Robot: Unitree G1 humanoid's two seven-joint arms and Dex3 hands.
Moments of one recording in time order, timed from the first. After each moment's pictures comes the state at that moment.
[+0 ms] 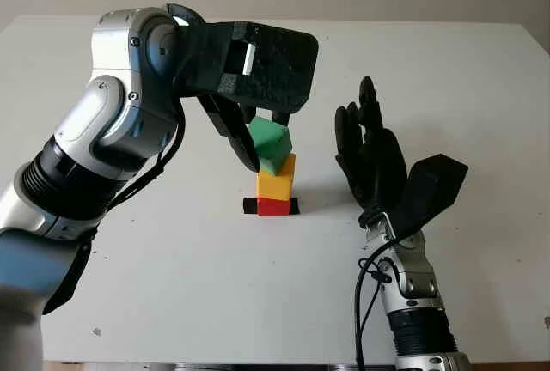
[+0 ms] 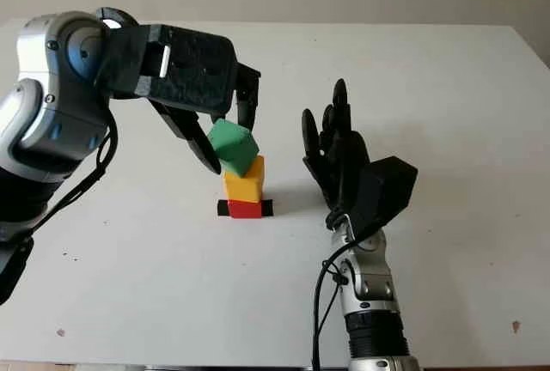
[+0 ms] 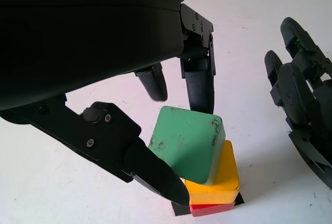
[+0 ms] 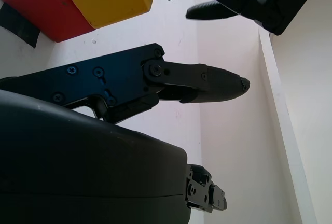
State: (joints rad) left arm -1.13 0.58 -0.47 -0.12 0.58 0.59 -1.14; right arm -0.34 0.02 -0.05 0.20 0.14 -0.04 0.10
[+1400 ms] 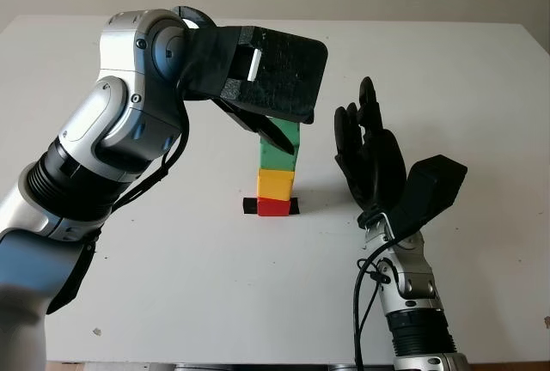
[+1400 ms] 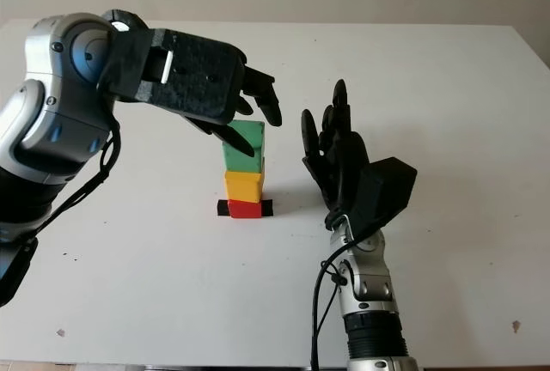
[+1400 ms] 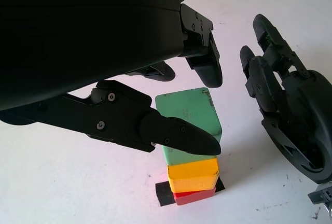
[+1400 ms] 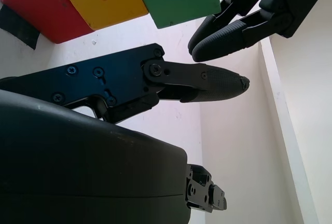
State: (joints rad) left arm -1.13 0.57 -0.46 -0.13 0.50 0.57 -1.14; right arm -0.33 0.03 -0.05 0.20 0.14 -0.04 0.09
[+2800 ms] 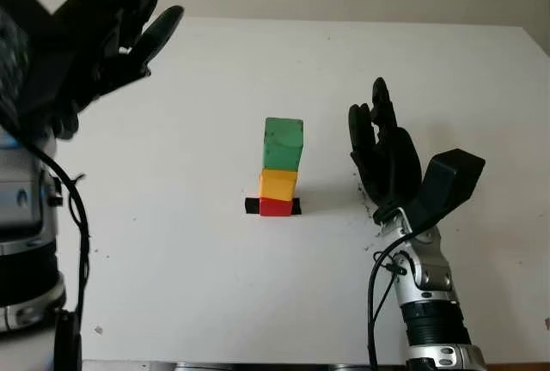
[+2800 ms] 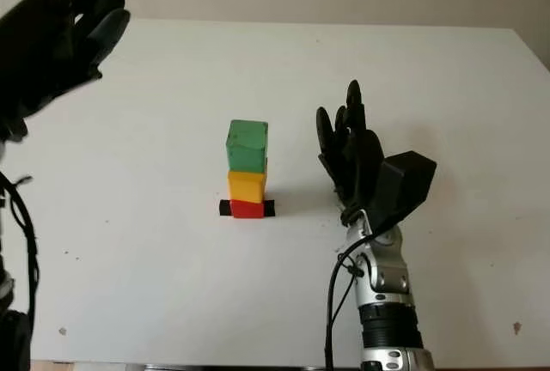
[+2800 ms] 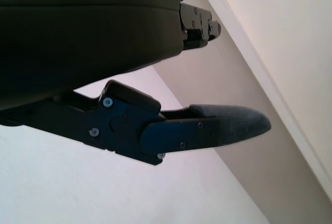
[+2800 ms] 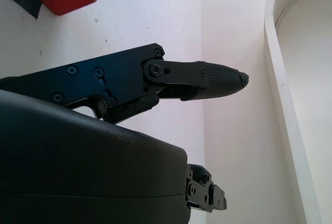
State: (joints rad) left arm -0.50 0.45 0.23 -0.18 0.10 0.36 -0.34; right arm -0.37 -0.05 -0.12 0.24 0.17 -0.02 0.14
